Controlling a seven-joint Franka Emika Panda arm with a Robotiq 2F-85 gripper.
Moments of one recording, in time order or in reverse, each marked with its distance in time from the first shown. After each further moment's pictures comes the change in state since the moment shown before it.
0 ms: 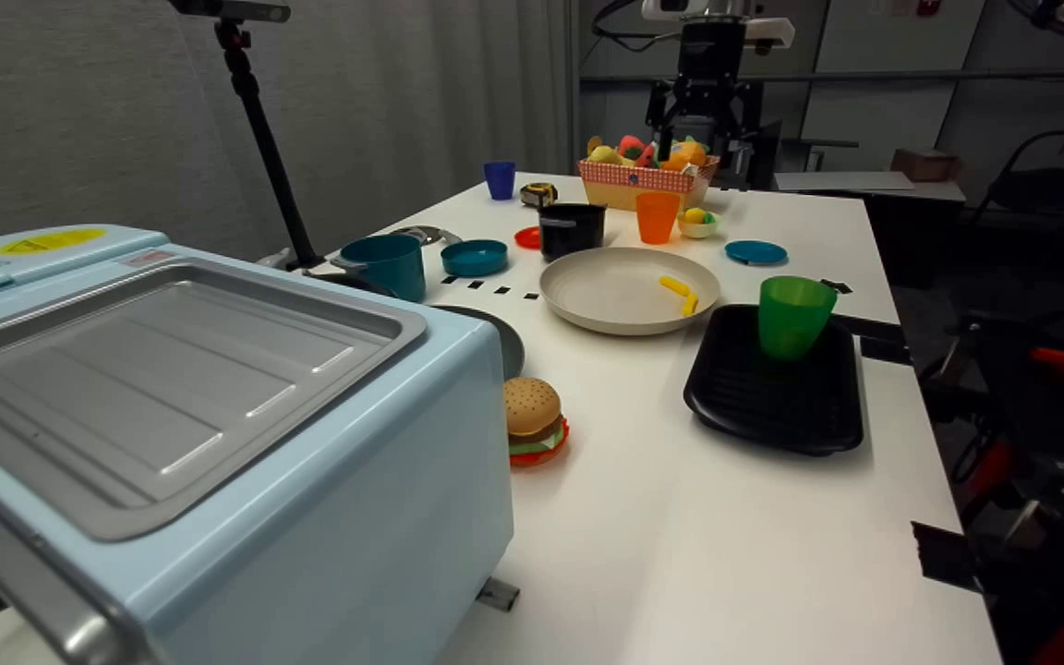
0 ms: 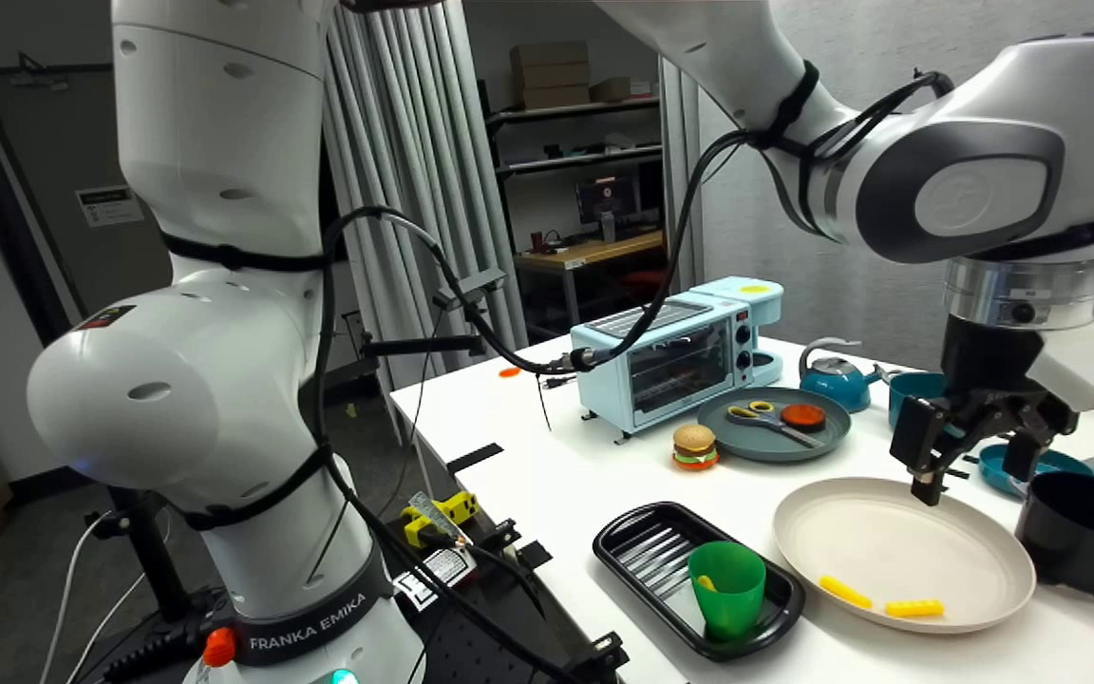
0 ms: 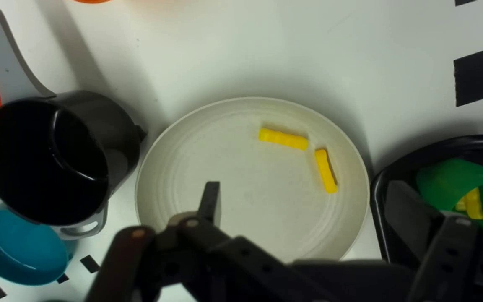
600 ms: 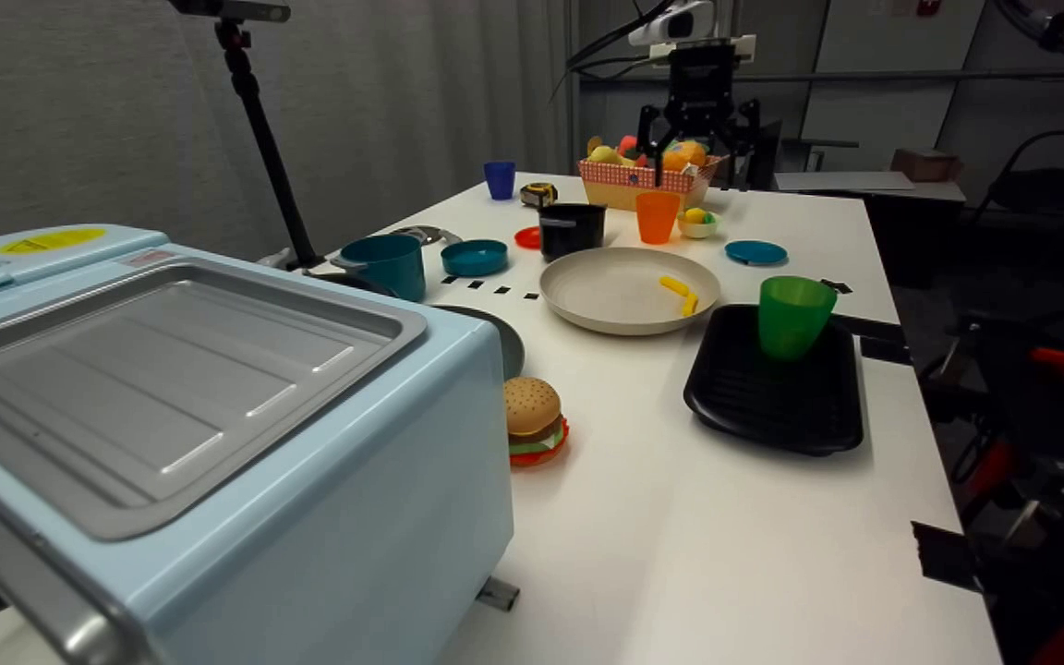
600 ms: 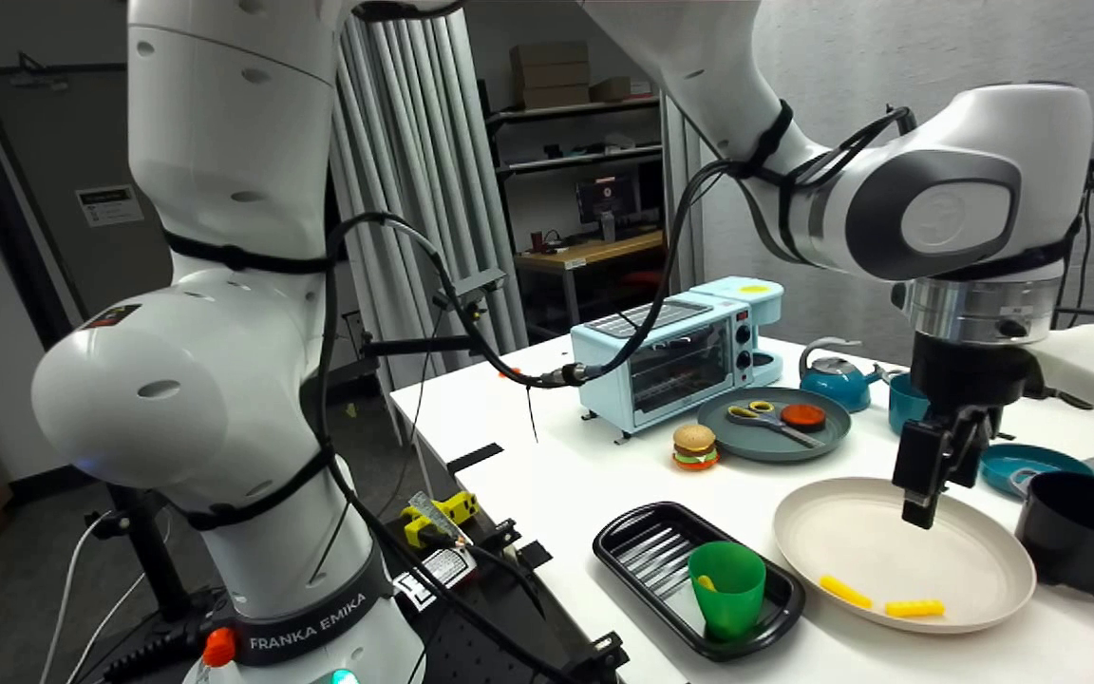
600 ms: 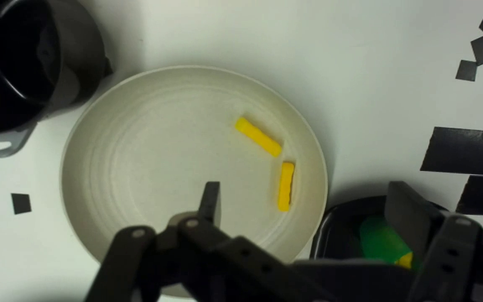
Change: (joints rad) arm 0.032 0.035 0.014 -0.003 -0.113 -0.016 -0.301
